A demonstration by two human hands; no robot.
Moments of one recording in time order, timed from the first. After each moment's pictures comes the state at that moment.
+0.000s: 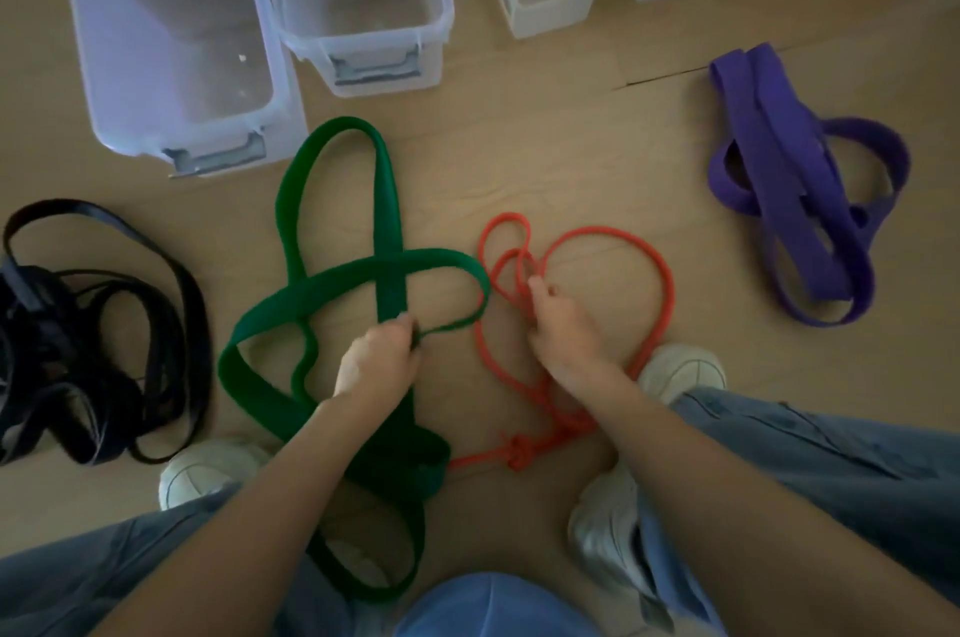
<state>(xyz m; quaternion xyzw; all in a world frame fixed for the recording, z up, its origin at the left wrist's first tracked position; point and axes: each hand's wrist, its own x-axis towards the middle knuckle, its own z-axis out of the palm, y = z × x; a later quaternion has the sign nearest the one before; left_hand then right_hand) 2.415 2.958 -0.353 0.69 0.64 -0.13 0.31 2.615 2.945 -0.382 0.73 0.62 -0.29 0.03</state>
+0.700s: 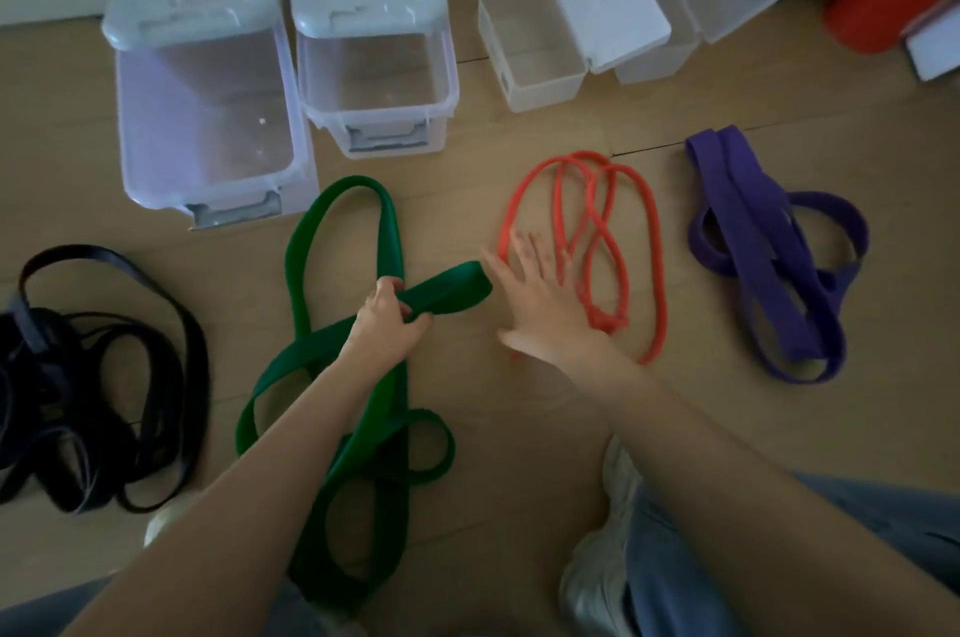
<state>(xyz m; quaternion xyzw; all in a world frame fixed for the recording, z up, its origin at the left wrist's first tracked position) 2.423 3.027 -0.340 0.56 0.69 0.05 0.45 2.614 3.018 -0.344 0.64 0.73 -0.23 0.09</state>
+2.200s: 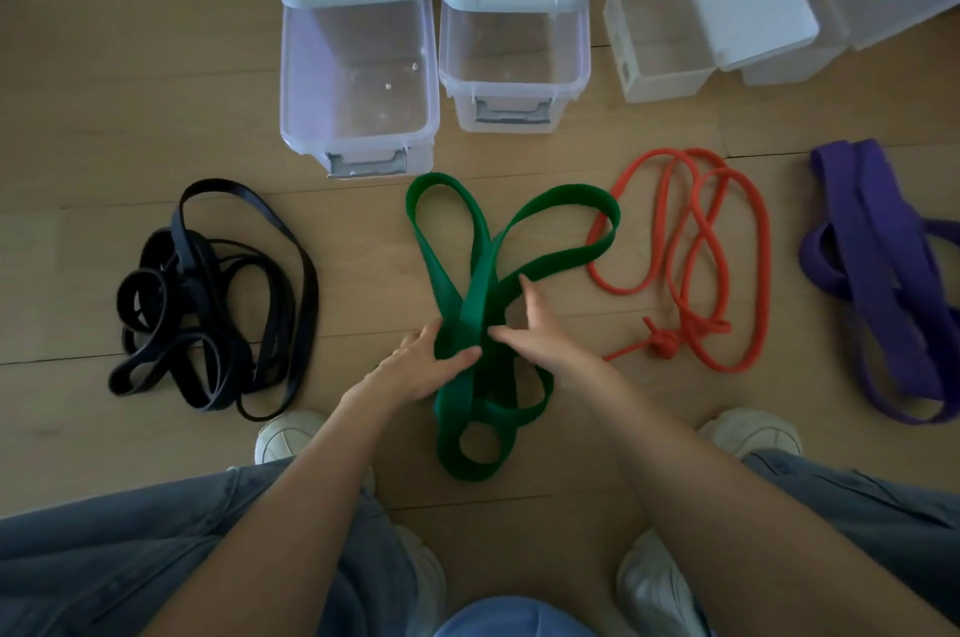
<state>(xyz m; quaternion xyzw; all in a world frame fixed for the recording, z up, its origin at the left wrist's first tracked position) 2.341 2.961 -0.362 0.49 0.69 -0.09 0.52 2.516 2.991 -0.365 0.65 0.49 -0.58 -0.05</state>
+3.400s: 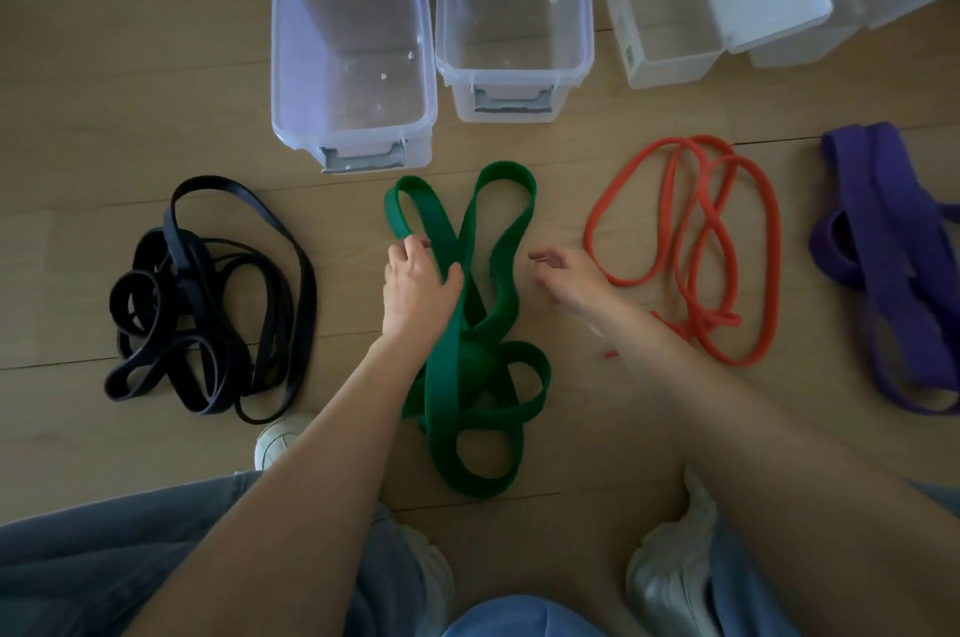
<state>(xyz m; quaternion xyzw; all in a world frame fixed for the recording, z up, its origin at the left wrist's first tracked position) 2.366 3.010 -0.333 0.54 0.77 0.13 0.31 2.539 3.040 -0.369 0.69 0.43 -0.57 -0.13</state>
